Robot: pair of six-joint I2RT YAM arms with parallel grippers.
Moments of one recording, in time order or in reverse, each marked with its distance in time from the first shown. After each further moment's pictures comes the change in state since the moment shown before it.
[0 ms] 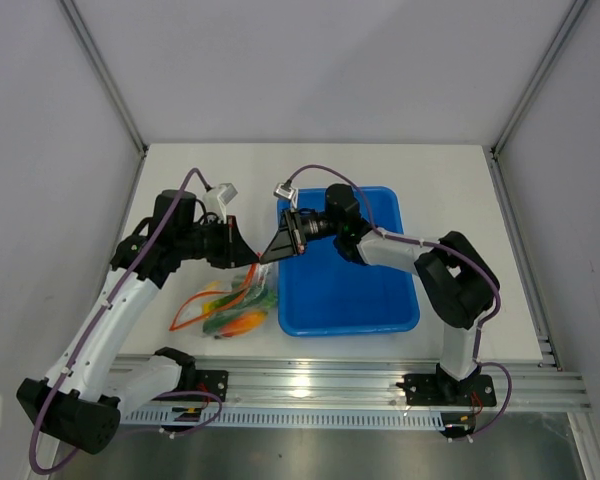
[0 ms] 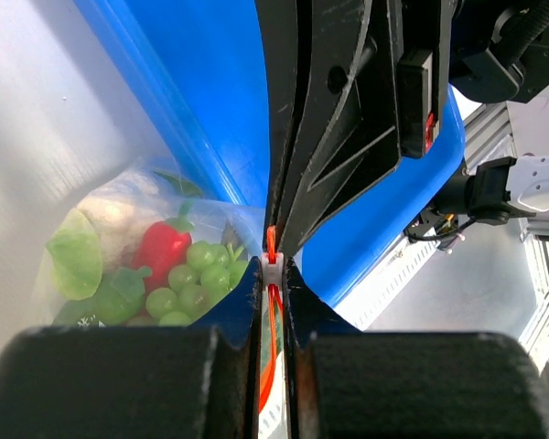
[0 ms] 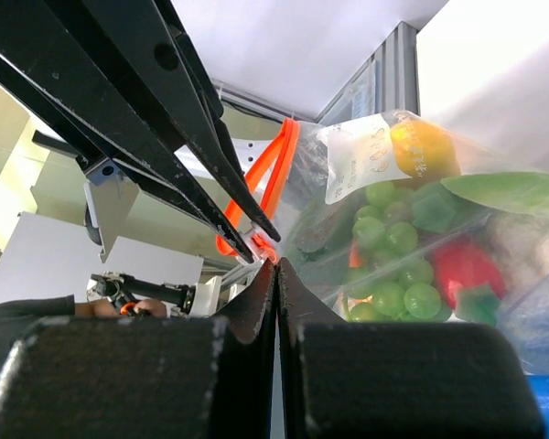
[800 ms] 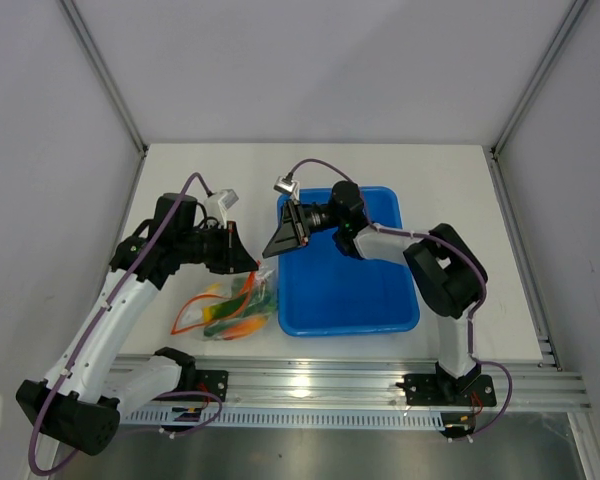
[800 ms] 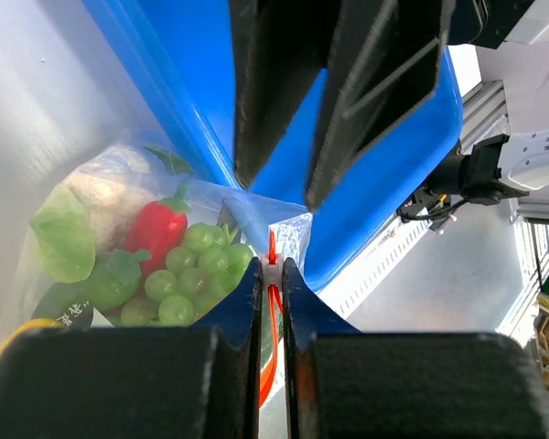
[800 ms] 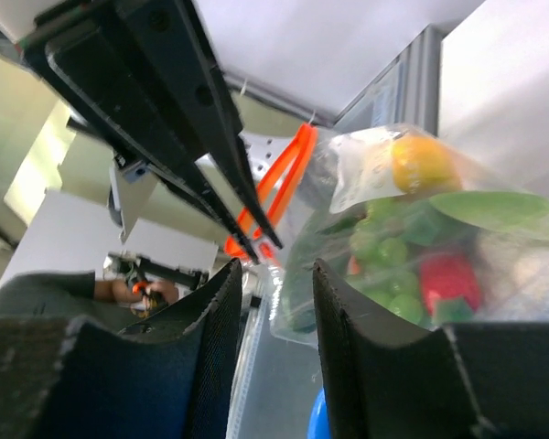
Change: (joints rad) left arm 0.000 -0.009 -0.002 -0.064 0.018 0.000; right arm -0.035 0.098 0.052 0.238 -0.092 0.172
